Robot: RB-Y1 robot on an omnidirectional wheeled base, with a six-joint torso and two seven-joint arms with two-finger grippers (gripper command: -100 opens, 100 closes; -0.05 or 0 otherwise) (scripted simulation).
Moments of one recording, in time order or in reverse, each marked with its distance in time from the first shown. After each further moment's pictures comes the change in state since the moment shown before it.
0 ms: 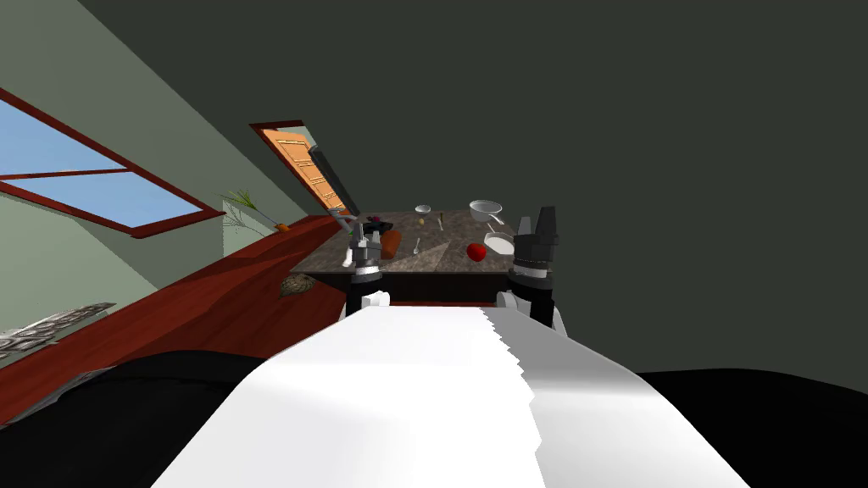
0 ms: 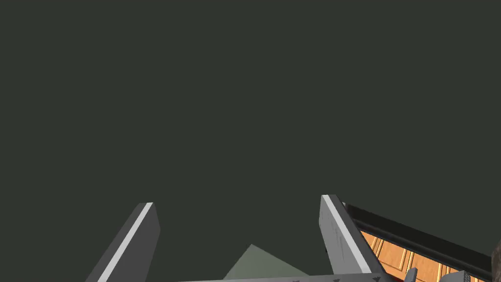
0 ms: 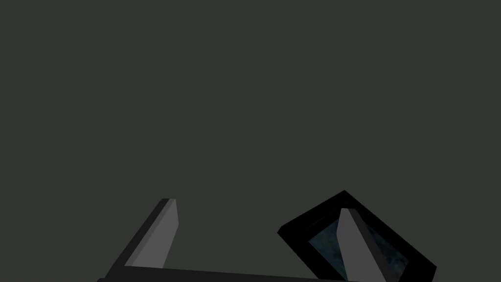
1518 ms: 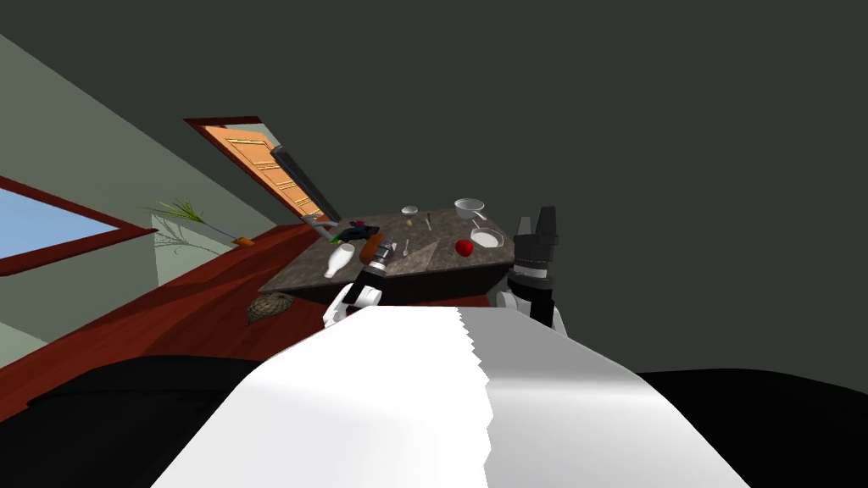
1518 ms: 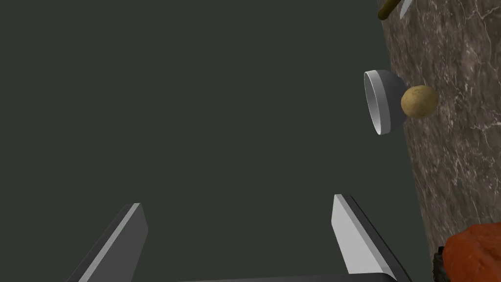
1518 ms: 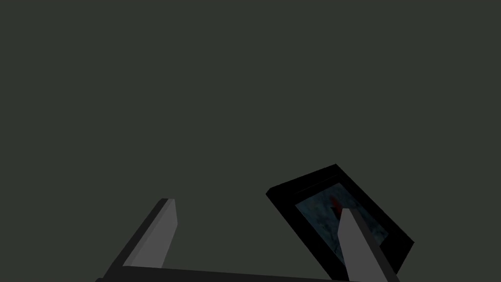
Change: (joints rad) left arm -0.139 0.404 -0.050 0.148 0.052 0.330 -0.027; right arm 0.000 0.000 0.000 0.000 0.000 0.000 0.000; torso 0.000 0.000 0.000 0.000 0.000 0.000
